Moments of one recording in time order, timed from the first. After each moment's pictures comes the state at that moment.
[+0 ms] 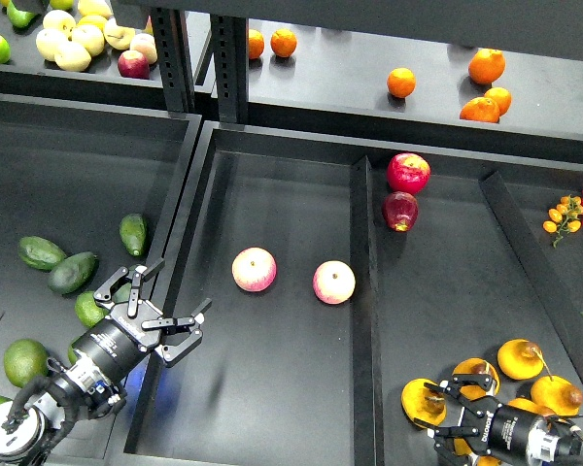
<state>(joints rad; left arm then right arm) 0.20 0.00 -1.46 -1.20 -0.11 -0.49 0.49 0.24 -0.43 0.70 0.77 0.09 0.58 -0.49</state>
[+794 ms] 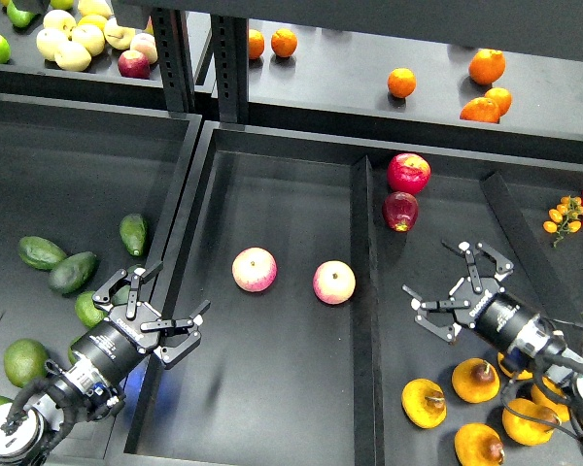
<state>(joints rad) 0.20 0.00 -1.46 -1.18 -0.11 -0.49 0.49 0.34 -0.15 1.23 0.71 0.13 0.58 -0.49</state>
